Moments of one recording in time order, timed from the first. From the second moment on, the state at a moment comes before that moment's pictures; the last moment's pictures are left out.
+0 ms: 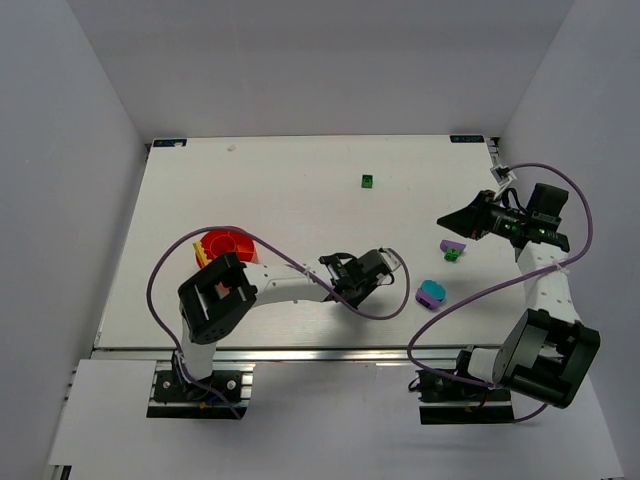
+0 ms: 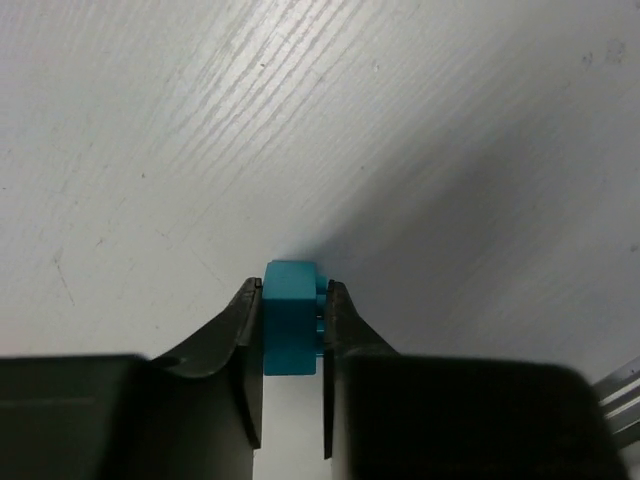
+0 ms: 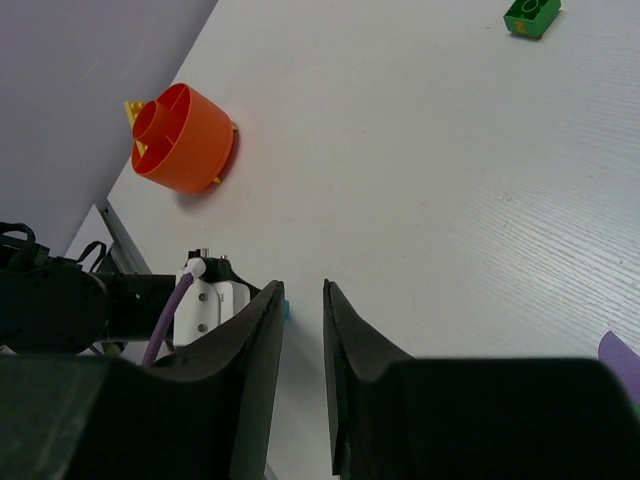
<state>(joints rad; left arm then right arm) -1.13 1.91 1.29 -0.44 -0.24 -0.14 -0.33 1.25 0.92 -0.32 -1.21 0.02</state>
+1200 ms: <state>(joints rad) -0.71 1.22 0.92 -0.57 -0.66 -0.11 -0.33 1.24 0.87 -0.31 -1.23 -0.03</state>
